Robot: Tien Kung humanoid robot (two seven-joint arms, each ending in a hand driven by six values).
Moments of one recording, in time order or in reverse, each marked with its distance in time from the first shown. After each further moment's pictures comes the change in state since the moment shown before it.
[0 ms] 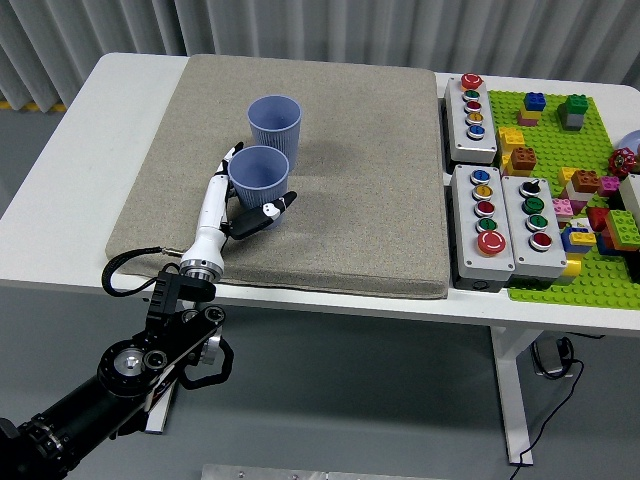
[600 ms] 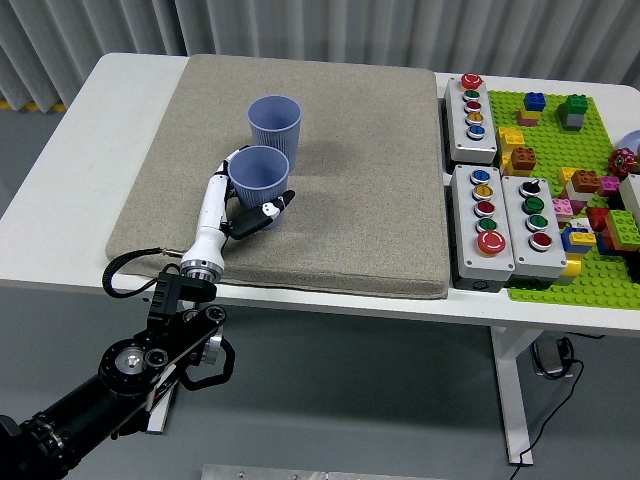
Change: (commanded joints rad) left arm -0.007 0.000 0.017 0.009 -0.036 0.018 -0.020; right arm 0.002 0.000 0.002 0.000 -0.002 0.001 -0.001
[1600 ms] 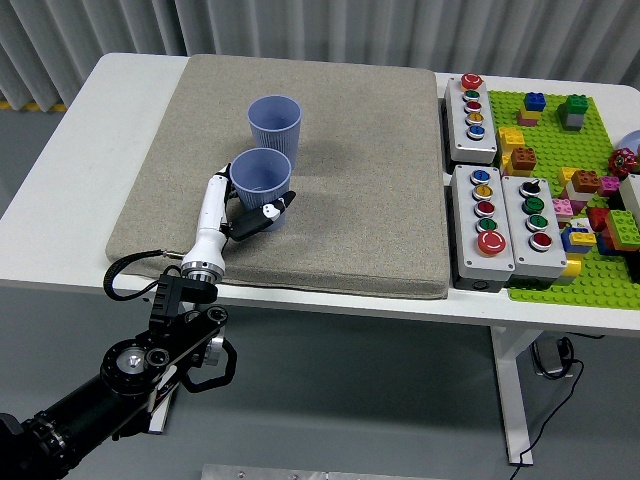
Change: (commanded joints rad) left arm -0.003 0.000 0.025 0.009 -0.037 0.015 -0.027; right arm 0.002 0.000 0.004 0.001 -0.008 0.002 -0.001
